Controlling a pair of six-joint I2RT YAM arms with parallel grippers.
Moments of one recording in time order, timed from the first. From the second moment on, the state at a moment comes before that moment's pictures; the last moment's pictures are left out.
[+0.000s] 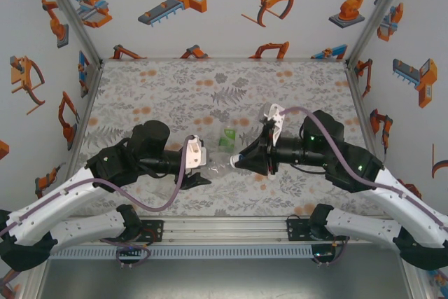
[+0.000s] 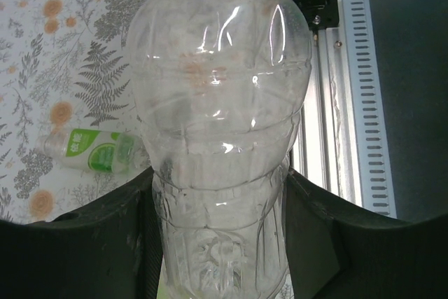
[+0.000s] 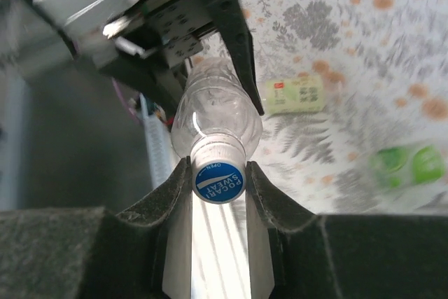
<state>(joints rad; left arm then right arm) -1.03 0.89 1.02 -0.62 0.44 0.42 0.98 0.87 1.17 -0.55 -0.37 0.21</state>
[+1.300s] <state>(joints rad) -1.03 0.89 1.03 -0.64 0.50 0.43 0.98 0.90 1.35 -0.73 -0.58 -0.28</state>
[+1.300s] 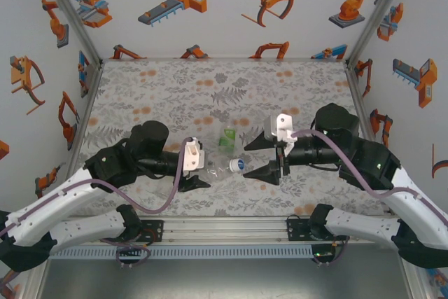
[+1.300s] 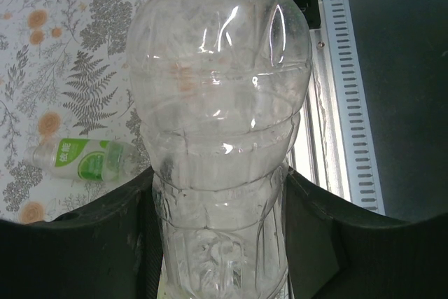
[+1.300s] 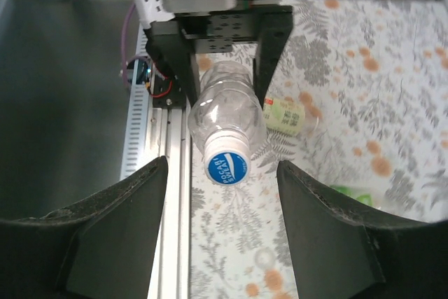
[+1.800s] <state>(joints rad) -1.03 0.89 1.03 -0.64 0.50 0.43 0.98 0.90 1.27 -0.69 -0.64 -0.43</state>
